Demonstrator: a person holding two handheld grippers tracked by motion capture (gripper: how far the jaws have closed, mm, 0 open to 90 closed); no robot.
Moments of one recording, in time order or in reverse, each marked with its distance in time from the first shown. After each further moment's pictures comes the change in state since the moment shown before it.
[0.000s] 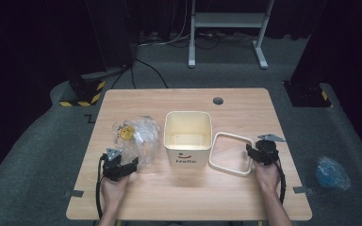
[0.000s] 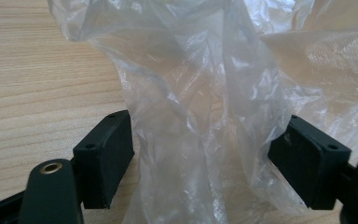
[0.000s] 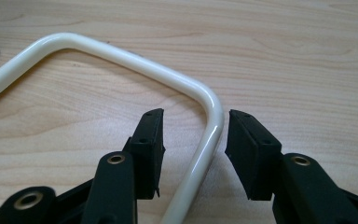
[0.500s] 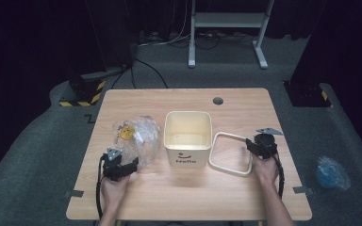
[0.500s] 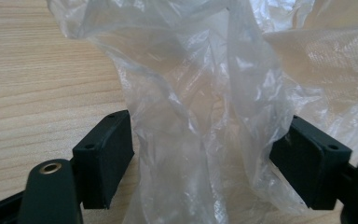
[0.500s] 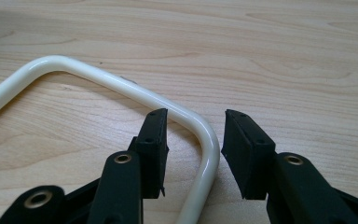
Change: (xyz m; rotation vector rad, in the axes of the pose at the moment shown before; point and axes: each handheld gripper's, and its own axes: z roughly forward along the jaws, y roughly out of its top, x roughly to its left) left arm 0.000 0.000 0.000 0.004 0.003 0.005; right arm -0.002 0.018 0.011 0.002 -0.008 0.001
